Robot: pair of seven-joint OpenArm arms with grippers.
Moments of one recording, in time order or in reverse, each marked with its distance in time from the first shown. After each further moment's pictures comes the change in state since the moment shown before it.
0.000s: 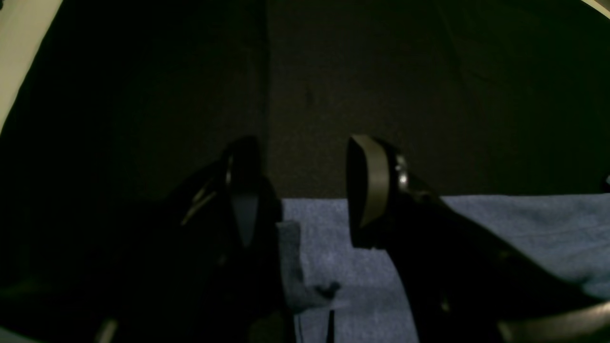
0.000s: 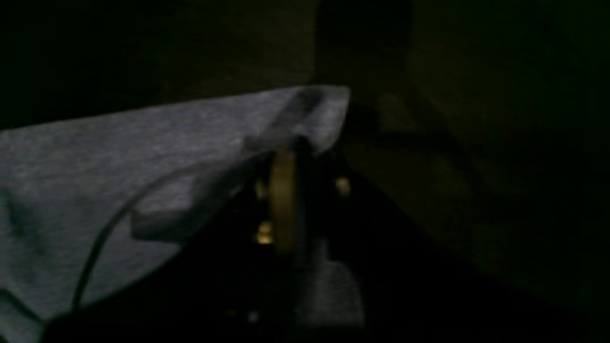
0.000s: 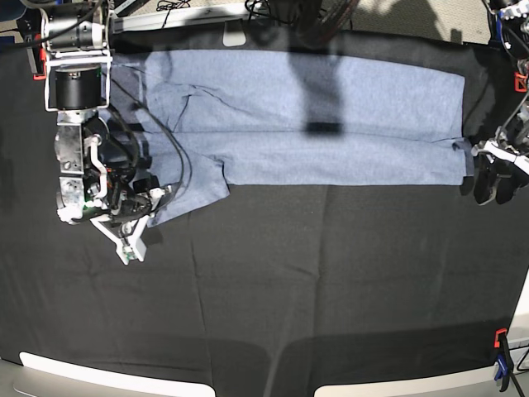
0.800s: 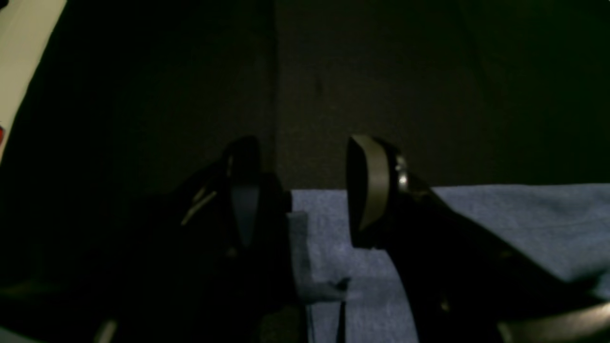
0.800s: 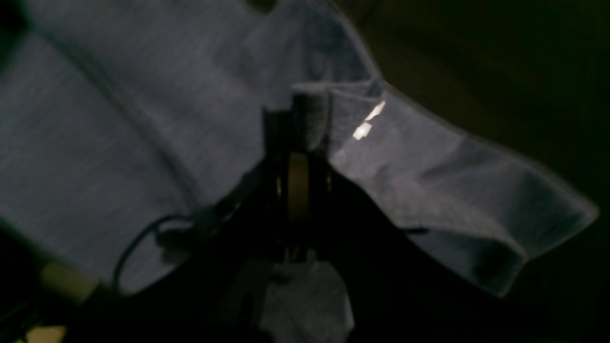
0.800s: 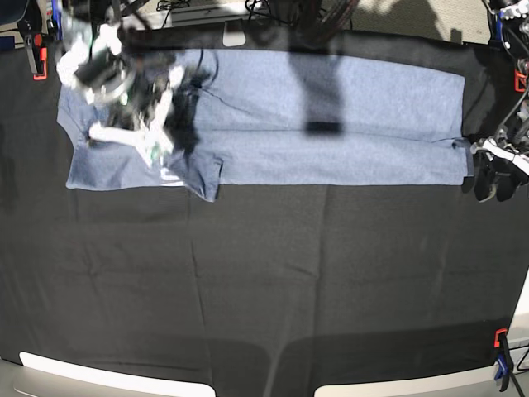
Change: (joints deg) left arm 0.0 0.0 0.0 0.0 2.8 0.0 0.0; right arm -40.9 0.9 -0.2 54.3 -7.5 -2.0 4.3
